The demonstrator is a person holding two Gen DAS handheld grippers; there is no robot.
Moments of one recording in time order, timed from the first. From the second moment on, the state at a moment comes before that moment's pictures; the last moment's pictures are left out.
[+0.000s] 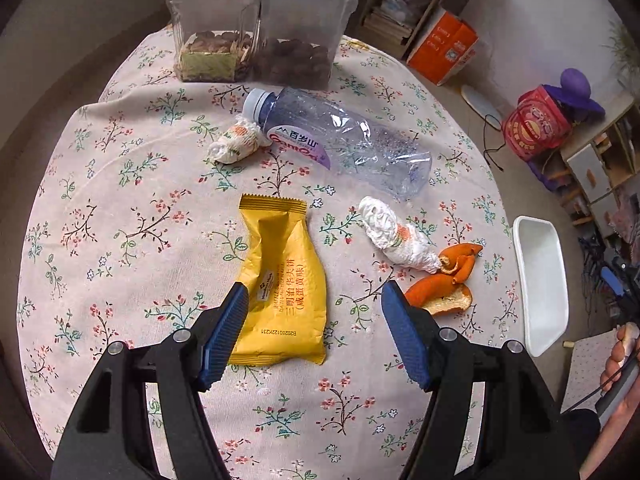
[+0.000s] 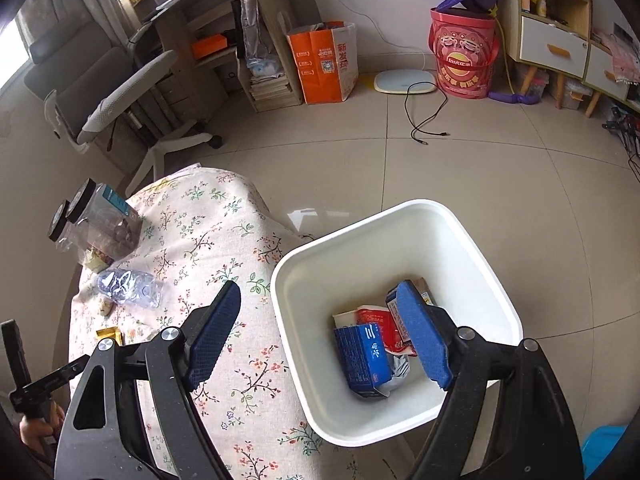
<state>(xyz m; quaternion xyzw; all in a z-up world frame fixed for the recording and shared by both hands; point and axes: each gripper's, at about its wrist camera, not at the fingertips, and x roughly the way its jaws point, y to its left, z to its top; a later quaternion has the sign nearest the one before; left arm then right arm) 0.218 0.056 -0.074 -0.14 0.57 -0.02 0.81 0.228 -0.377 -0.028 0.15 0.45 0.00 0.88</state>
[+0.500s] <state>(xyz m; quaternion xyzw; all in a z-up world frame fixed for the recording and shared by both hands) 0.226 0.066 -0.115 -0.15 0.60 0.00 0.79 0.233 -0.248 -0.051 -0.02 0.50 0.12 0.86</state>
